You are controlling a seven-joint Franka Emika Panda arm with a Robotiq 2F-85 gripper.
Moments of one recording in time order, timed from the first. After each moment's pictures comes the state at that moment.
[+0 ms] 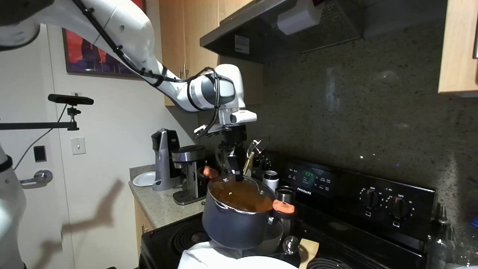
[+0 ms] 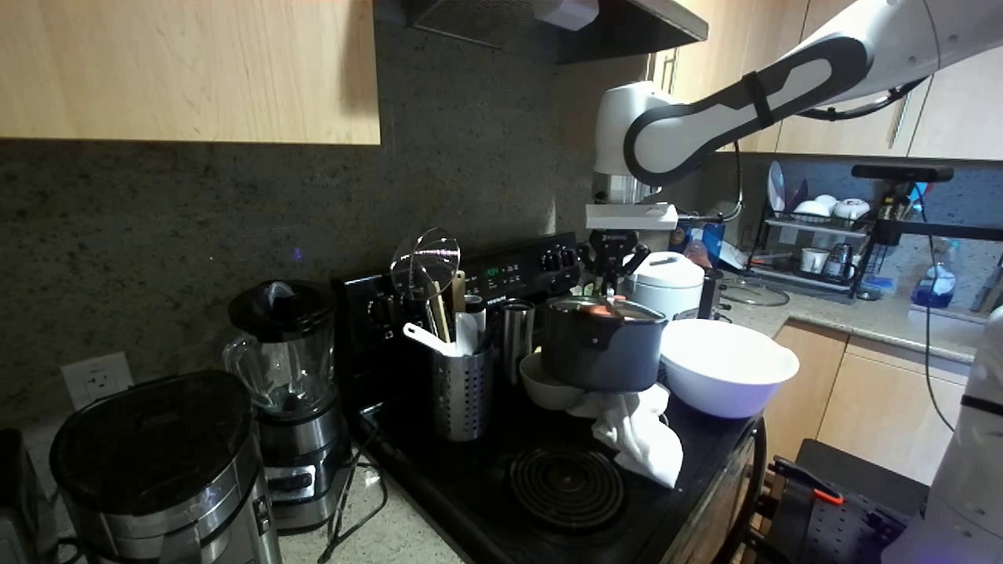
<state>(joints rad) 0.03 -0.10 0.04 -2.16 -0.15 2.10 1.07</state>
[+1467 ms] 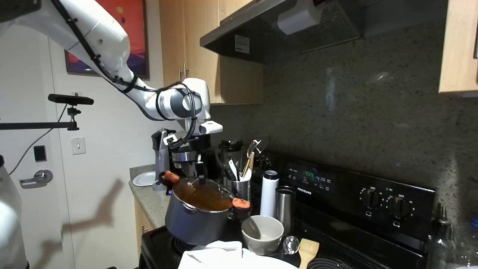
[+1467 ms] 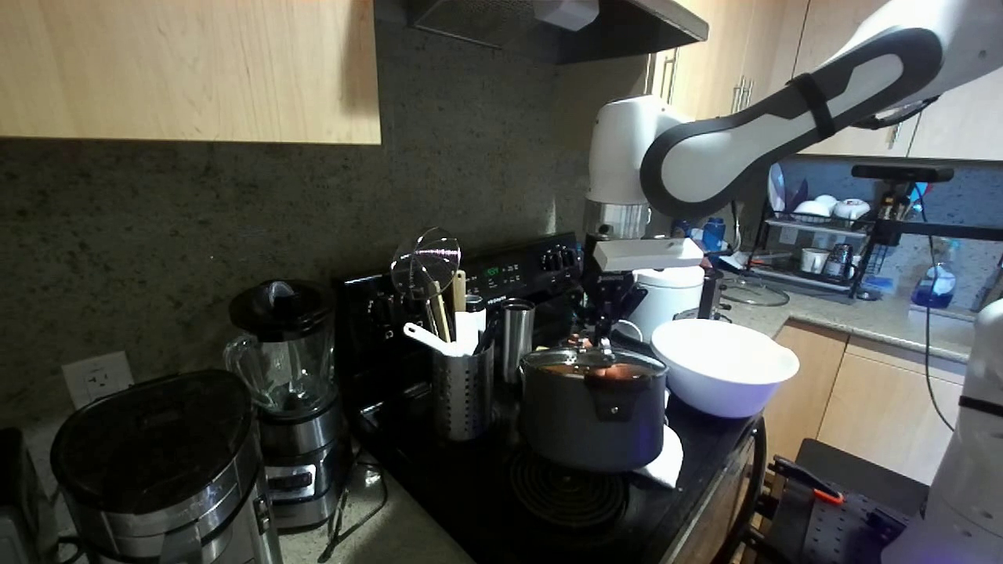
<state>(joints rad) 0.13 -0.18 0.17 -2.33 -0.02 2.19 0.90</state>
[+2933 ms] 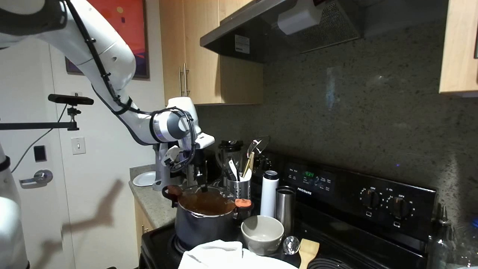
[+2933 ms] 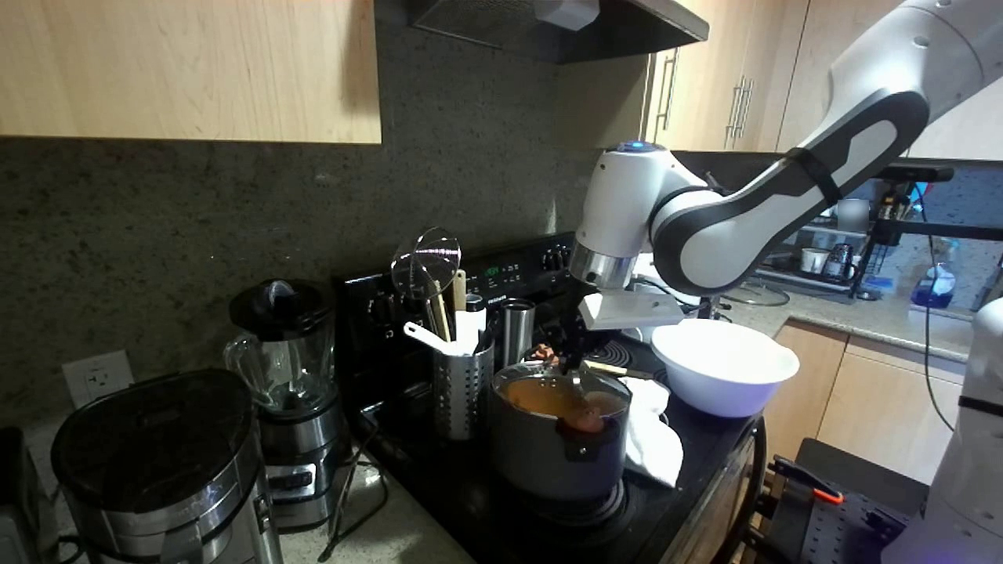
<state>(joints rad) 0.15 -0.09 0.23 -2.43 -0.22 2.54 1.05</state>
